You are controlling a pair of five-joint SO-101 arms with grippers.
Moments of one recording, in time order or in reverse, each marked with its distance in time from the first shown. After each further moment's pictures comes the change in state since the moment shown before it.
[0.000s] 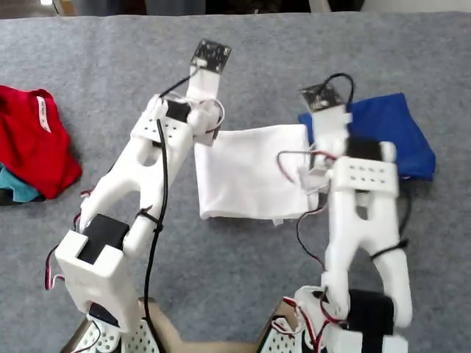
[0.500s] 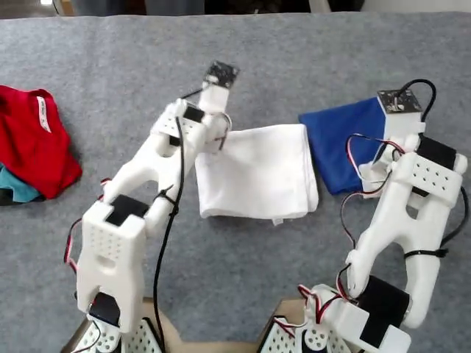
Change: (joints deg) left arm 0.3 13.0 -12.0 5.0 0.0; right arm 21.5 3.3 -12.6 9.5 13.7
